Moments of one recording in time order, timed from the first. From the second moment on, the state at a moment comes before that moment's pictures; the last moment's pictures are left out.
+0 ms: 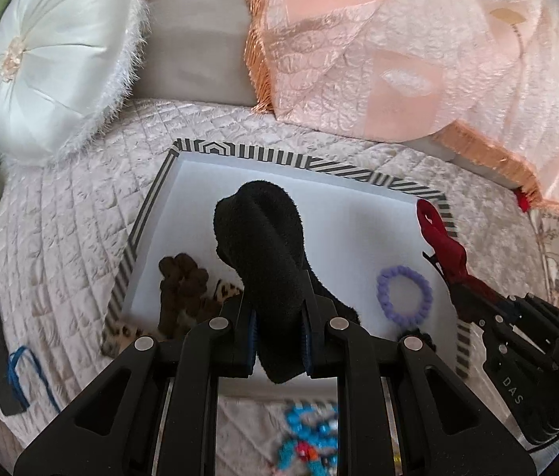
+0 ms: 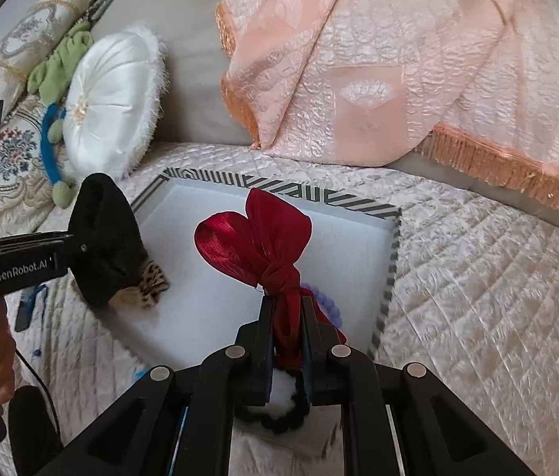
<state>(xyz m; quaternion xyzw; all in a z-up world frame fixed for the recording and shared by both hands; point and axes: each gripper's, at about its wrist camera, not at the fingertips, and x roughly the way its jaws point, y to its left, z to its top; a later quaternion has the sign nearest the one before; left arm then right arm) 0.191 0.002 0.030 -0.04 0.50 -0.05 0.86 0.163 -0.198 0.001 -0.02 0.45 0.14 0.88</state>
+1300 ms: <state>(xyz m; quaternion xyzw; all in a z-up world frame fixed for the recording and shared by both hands) 0.204 0.012 0.019 -0.06 0.49 -0.05 0.87 0.168 -0.218 -0.007 0.04 0.45 0.14 0.88</state>
